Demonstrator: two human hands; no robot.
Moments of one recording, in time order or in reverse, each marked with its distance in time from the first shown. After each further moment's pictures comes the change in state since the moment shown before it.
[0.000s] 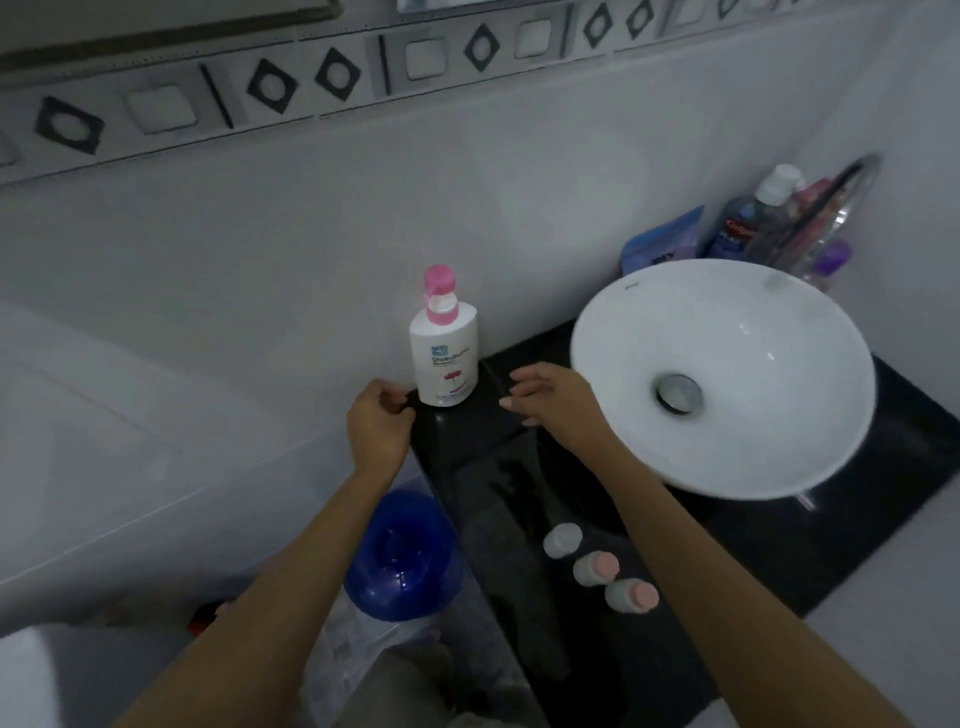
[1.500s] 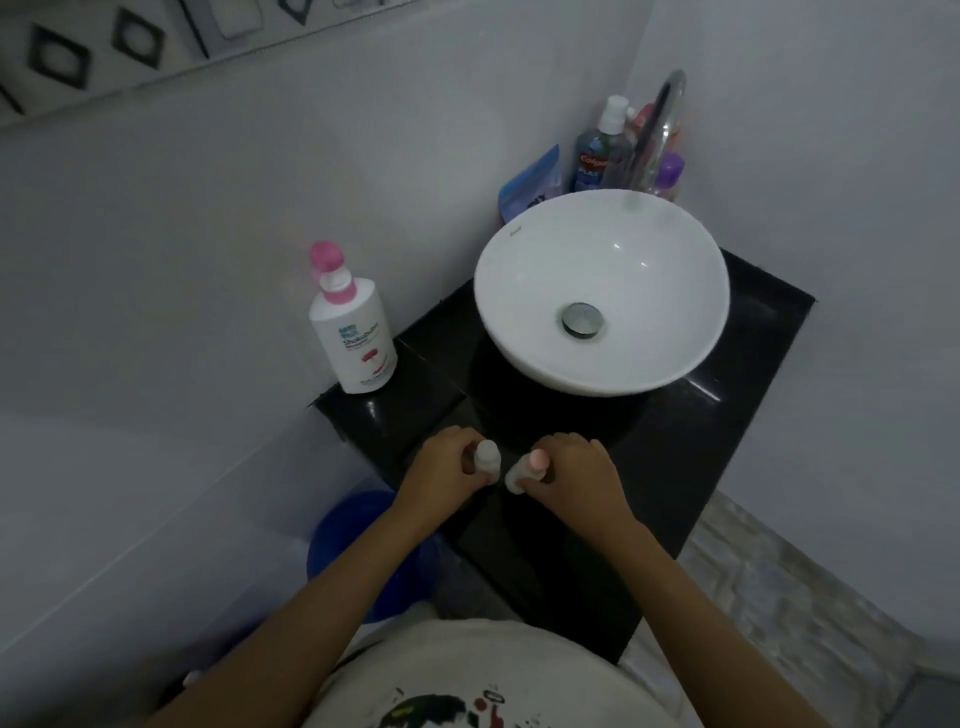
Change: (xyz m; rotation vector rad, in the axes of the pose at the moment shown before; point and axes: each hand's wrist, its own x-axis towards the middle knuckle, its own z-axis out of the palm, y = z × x) left_hand -0.119 0.018 0.070 0.269 -0.964 0.506; right_hand -0.174 0.113 0.002 -0.757 0.490 0.070
